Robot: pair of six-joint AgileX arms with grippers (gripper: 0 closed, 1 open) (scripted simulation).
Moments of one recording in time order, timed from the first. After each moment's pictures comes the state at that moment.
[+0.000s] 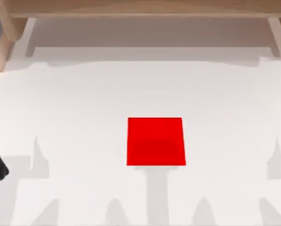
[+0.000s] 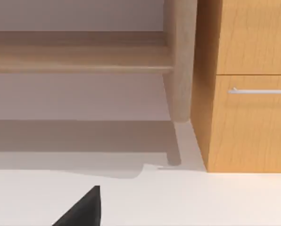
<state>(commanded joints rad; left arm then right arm) 0.00 0.00 0.00 0.00 0.00 0.00 0.00 0.00 0.00 0.00 0.00 0.00</state>
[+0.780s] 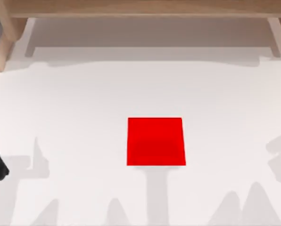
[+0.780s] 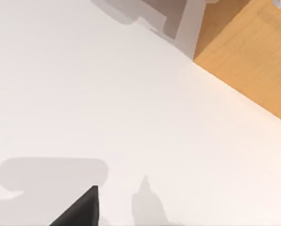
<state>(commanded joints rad) 0.00 0.00 0.00 0.00 0.00 0.00 -0.04 0.52 0.35 -0.30 -0.03 -0.58</state>
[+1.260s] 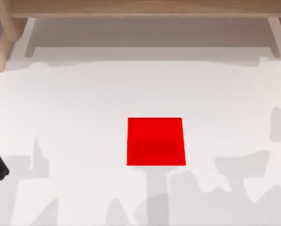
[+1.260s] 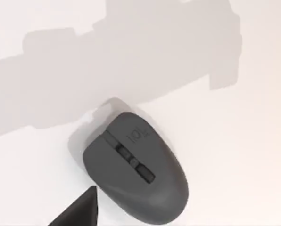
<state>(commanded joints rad) 0.00 0.00 0.00 0.00 0.00 0.00 -0.14 1.16 0.84 -0.69 -0.03 -1.35</state>
